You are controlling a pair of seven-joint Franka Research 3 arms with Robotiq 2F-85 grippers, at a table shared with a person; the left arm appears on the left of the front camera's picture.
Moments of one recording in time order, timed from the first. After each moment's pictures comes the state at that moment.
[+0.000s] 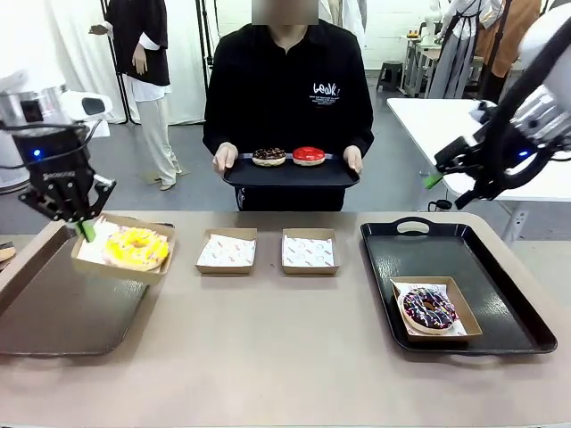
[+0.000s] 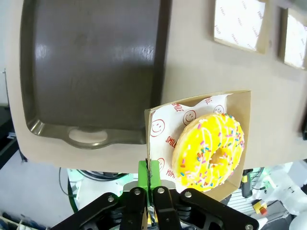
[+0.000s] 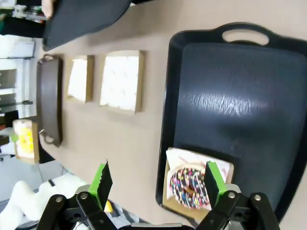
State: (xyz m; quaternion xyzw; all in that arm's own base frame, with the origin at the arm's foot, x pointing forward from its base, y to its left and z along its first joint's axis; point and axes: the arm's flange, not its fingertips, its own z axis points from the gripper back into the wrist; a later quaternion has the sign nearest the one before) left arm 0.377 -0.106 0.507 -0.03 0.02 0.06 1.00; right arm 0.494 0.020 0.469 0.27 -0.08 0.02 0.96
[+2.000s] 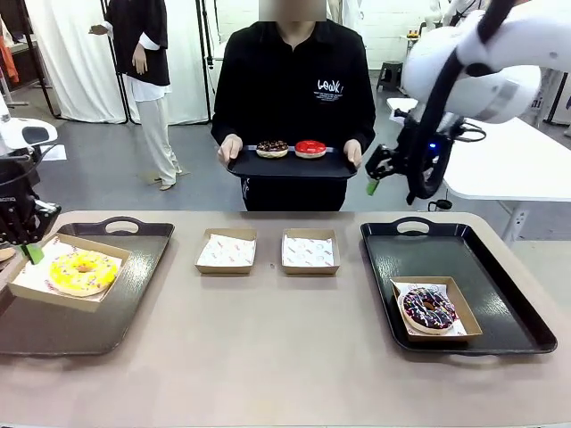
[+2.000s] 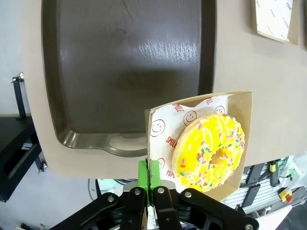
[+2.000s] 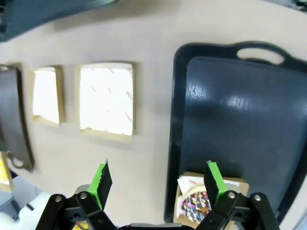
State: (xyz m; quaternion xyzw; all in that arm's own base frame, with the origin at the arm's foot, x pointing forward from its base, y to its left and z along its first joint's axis) left arm 0.374 -0.026 0.478 -0.02 0.02 0.01 1.00; right arm 0.546 0.138 0.469 0.14 -0.05 0.02 0.99
